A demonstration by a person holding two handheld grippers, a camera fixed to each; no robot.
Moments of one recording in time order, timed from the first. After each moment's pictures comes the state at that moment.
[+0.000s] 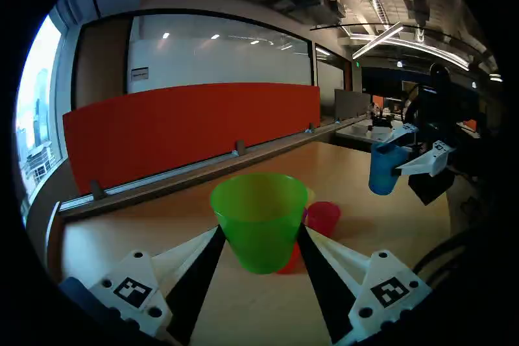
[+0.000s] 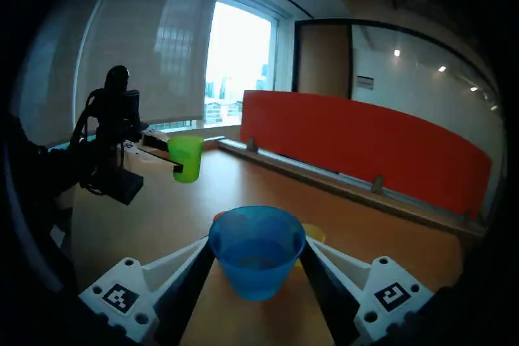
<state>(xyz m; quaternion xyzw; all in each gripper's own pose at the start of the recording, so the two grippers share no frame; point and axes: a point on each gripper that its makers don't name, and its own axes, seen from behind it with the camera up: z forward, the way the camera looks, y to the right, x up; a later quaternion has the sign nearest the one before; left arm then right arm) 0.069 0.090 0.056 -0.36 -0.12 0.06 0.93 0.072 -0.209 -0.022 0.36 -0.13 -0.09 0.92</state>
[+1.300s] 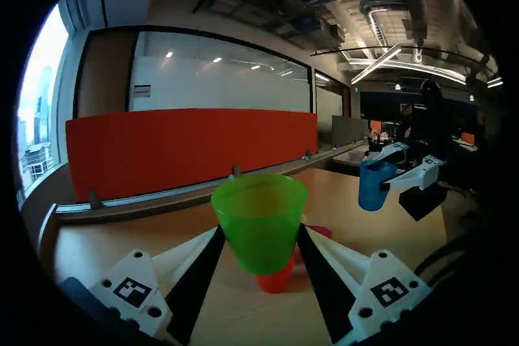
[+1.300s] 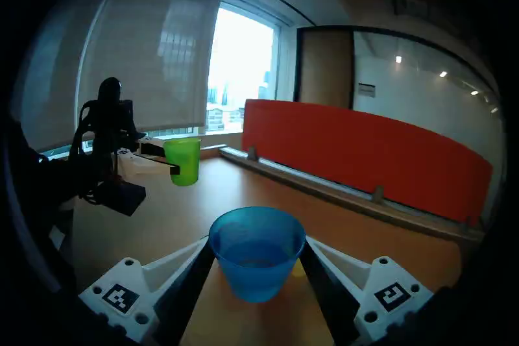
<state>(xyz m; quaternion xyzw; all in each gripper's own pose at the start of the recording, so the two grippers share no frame) 0.094 0.099 0.046 -0.36 -0.06 0.02 0.93 0.086 -0.211 -0.016 0.37 -0.11 -0.09 0.92</state>
